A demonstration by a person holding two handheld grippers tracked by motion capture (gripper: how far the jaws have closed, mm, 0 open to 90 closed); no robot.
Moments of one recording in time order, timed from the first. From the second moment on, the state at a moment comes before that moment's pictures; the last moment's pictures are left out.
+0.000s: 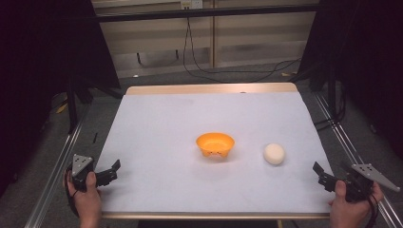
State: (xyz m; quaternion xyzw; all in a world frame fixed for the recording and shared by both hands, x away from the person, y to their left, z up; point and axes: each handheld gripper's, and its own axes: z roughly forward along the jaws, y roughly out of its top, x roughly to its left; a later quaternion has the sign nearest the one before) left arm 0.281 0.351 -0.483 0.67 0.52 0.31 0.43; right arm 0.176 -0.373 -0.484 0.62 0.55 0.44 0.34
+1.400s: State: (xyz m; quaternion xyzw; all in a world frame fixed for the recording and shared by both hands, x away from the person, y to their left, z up) left arm 0.282 0.349 -0.483 0.68 0.52 0.31 0.42; right arm 0.214 -0.332 -0.449 0.58 0.69 0.34 0.26
